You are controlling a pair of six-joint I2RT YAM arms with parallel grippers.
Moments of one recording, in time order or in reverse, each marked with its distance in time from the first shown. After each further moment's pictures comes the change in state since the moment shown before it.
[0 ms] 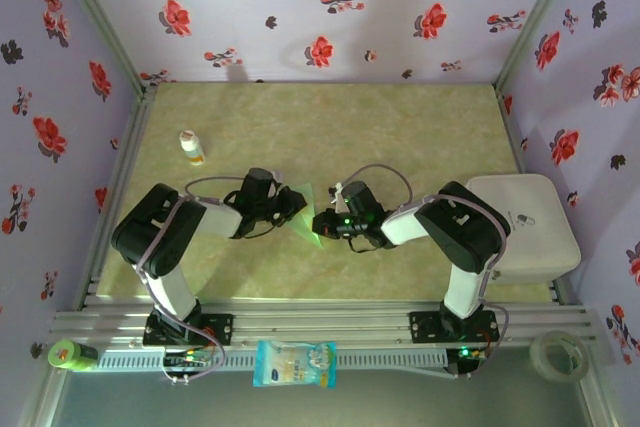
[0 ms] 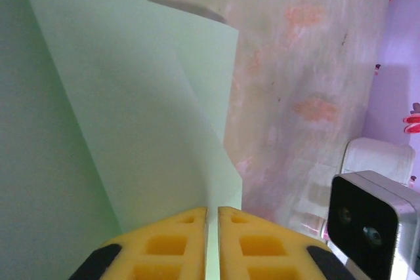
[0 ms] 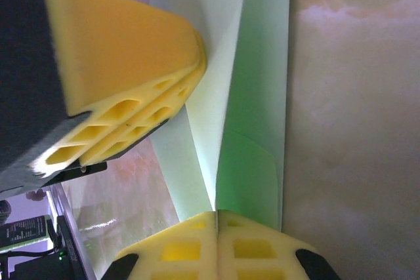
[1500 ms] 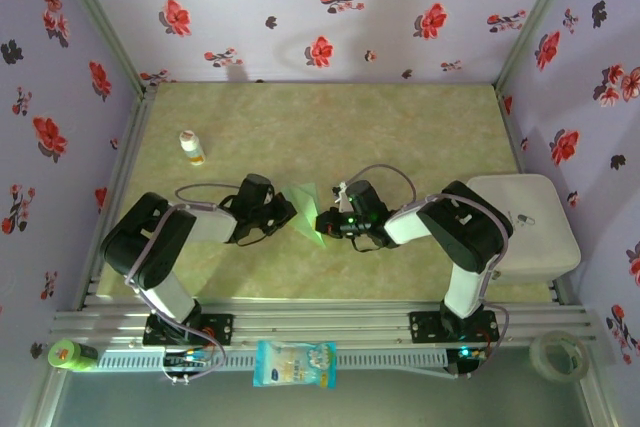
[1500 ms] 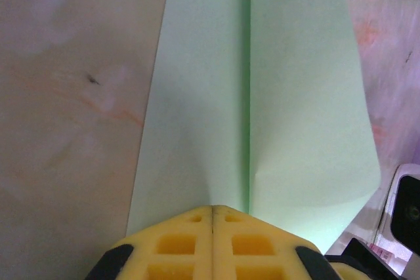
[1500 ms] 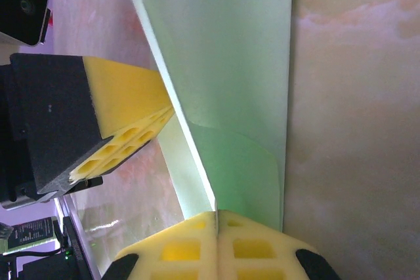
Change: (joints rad) left arm -0.008 -0.090 -0.046 -0.166 -0.120 -0.007; right arm -0.028 -0.008 -0.018 0.009 -0.025 0.009
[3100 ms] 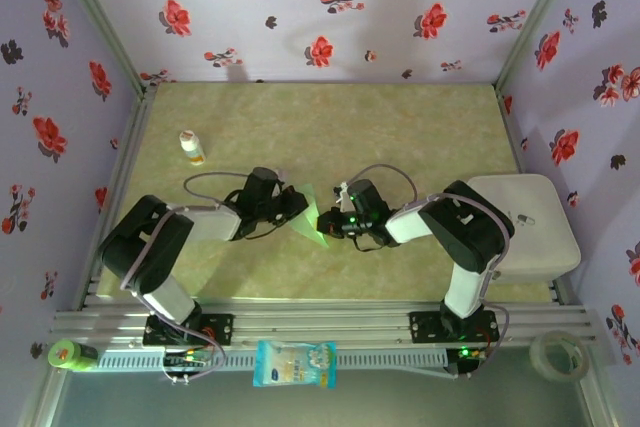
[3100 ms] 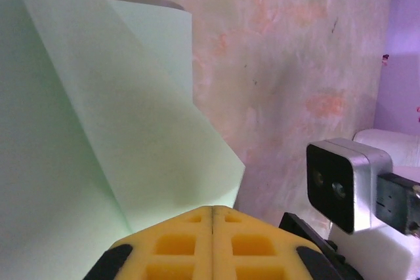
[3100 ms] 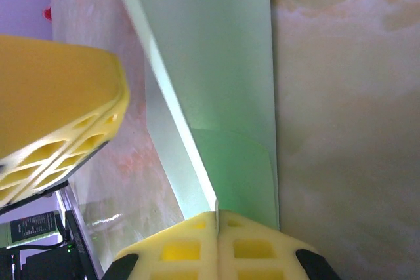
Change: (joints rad) left arm -0.051 -0.009 0.067 0.037 0.035 0.057; right arm -0.011 -0.003 0.002 -0.024 -0.031 -0.009
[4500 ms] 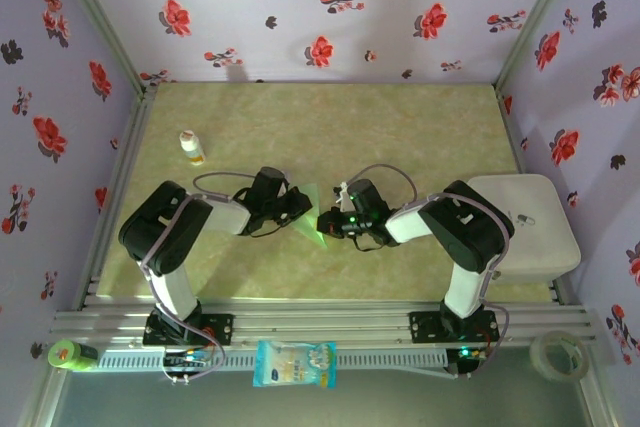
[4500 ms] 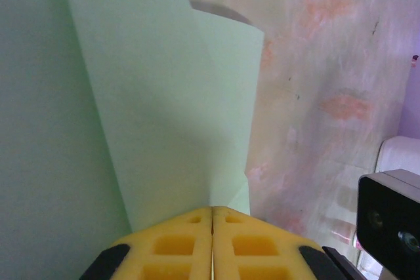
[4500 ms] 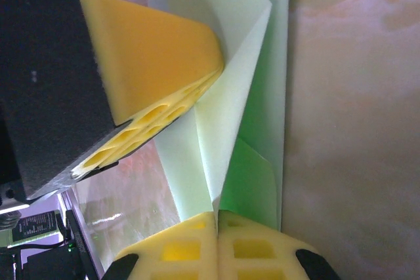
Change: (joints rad) left arm 0.007 0.133 0.054 0.028 0.006 0.001; right arm -0.003 0.002 0.004 -0.007 -0.005 0.000
